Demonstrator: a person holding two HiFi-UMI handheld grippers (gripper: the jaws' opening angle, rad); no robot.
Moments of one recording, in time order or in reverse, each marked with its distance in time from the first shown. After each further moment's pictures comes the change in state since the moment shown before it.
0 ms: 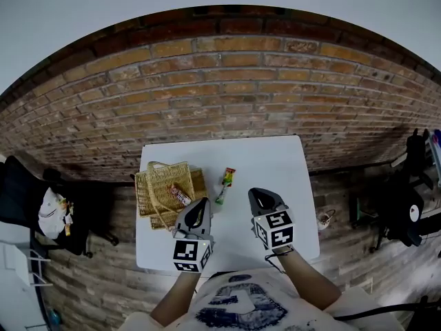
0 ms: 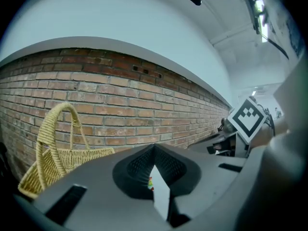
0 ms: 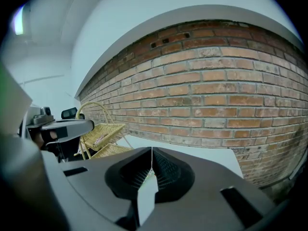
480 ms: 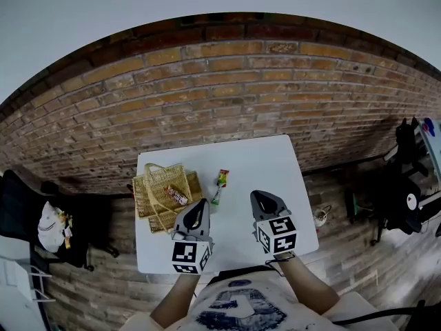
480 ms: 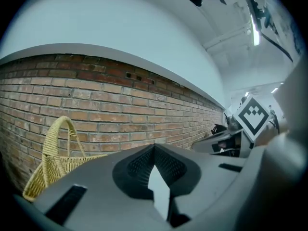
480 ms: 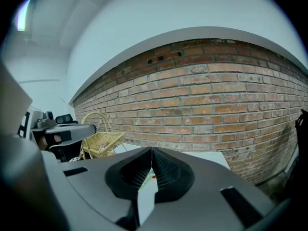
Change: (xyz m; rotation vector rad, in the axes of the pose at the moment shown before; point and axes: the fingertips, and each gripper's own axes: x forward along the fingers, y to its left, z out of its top) left arm -0.020 -0.020 0.017 0.039 -0.045 -0.062; right arm -0.052 0.006 0.010 0.033 -0.108 -0.087
